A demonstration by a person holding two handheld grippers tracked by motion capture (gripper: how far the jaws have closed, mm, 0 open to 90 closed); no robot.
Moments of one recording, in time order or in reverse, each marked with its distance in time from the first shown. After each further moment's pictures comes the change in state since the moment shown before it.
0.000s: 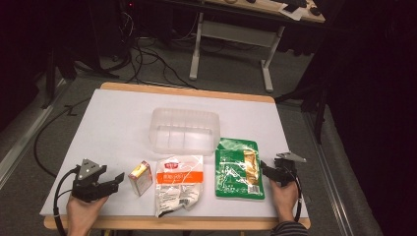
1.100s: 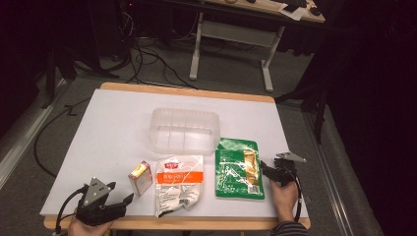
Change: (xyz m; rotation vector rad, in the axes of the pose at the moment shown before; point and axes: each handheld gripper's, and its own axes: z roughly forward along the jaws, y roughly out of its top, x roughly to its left) left arm -0.053 -0.013 -0.035 0.015 -0.085 0.095; right arm 0.000 0.000 0.000 -0.002 0.002 -0.001
